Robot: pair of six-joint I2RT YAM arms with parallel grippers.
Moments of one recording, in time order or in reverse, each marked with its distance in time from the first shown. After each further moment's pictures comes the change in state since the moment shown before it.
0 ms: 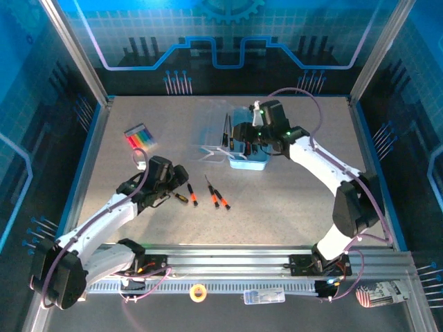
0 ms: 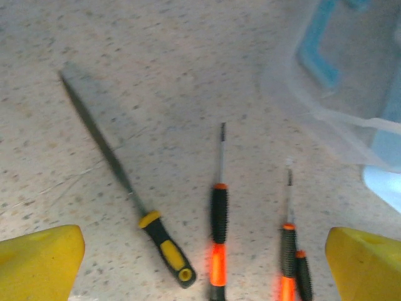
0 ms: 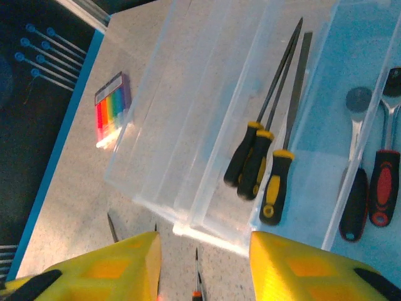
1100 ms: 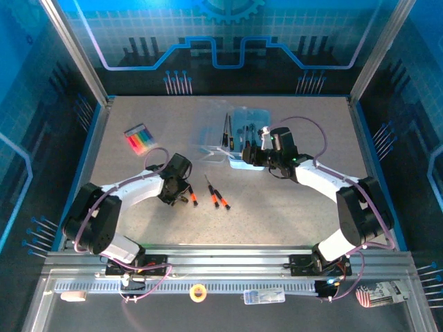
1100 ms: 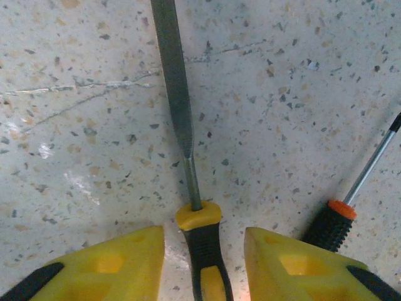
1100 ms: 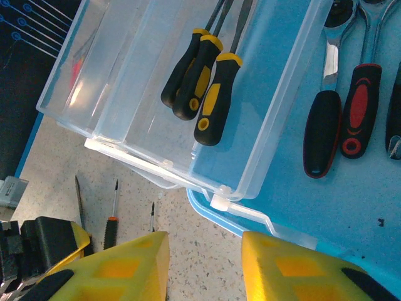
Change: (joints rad) left arm -0.023 0.448 0.116 -0.070 0.063 -0.371; right arm -0.052 -0.079 -0.394 0.317 -0.074 -0.023
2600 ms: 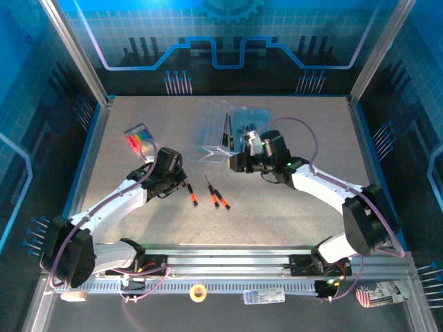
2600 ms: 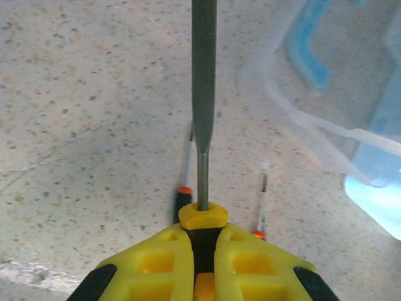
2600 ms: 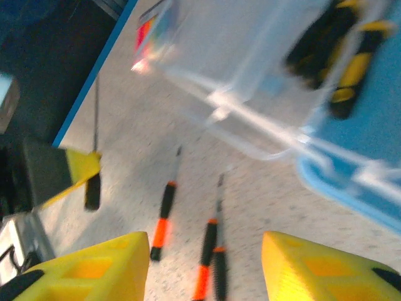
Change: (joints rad) left arm -0.002 -0.287 0.002 0.097 -0.011 0.291; right arm 0.162 -0.072 0.017 -0.048 -0.053 -0.048
